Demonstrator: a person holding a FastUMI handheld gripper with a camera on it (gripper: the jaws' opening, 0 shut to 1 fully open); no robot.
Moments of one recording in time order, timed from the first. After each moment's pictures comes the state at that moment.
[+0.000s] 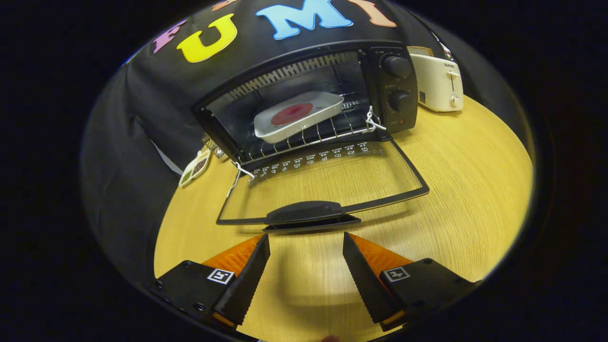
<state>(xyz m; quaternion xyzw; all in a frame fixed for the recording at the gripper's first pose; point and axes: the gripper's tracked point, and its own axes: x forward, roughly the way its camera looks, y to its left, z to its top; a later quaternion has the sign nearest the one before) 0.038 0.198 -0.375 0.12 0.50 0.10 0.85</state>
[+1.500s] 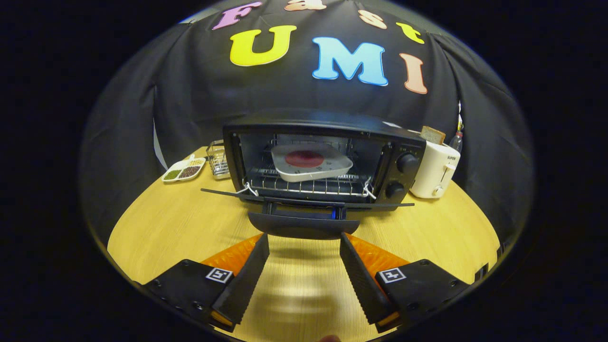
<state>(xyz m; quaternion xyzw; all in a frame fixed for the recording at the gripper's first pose) 0.071 0.195 -0.305 -0.05 0.33 0.07 0.94</state>
